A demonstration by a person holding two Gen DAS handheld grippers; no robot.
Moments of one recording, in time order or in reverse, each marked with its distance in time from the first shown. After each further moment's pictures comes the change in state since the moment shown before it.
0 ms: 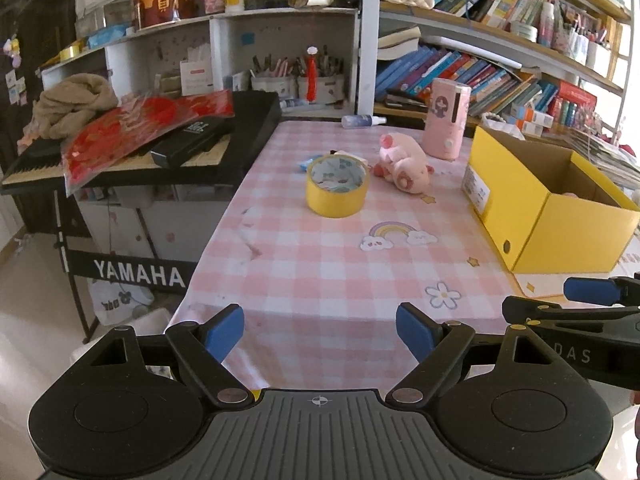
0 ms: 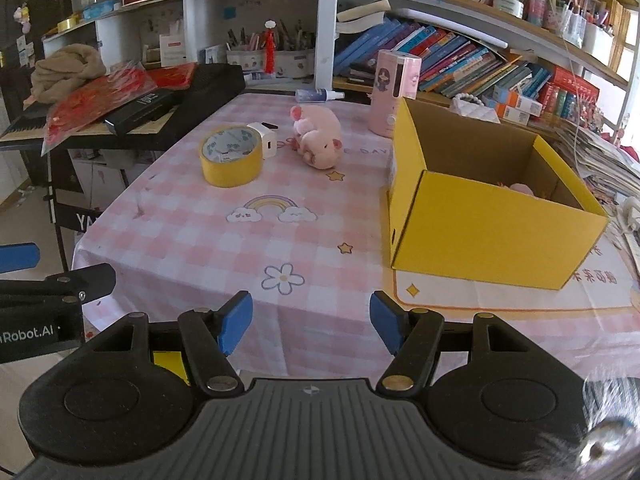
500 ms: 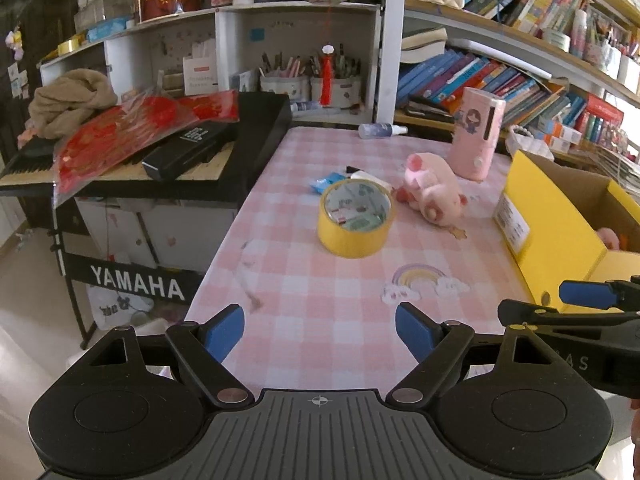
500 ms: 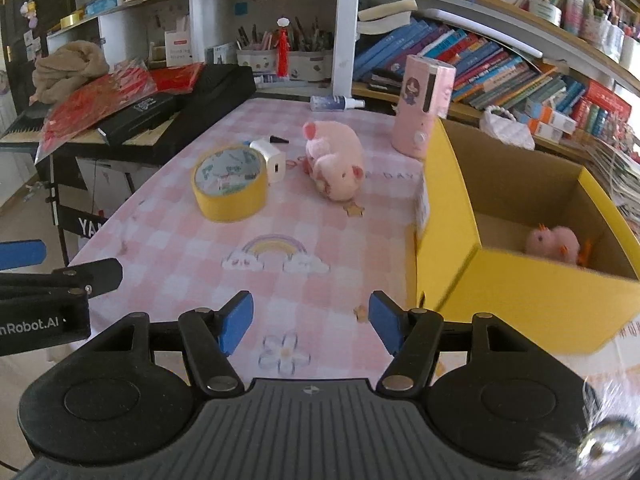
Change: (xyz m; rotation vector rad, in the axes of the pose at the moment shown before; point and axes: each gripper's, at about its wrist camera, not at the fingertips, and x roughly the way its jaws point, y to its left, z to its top) left arm 0.063 0.009 0.048 -0.034 0.005 0.024; right arm 0.066 -0.001 0.056 -0.032 0.003 0.045
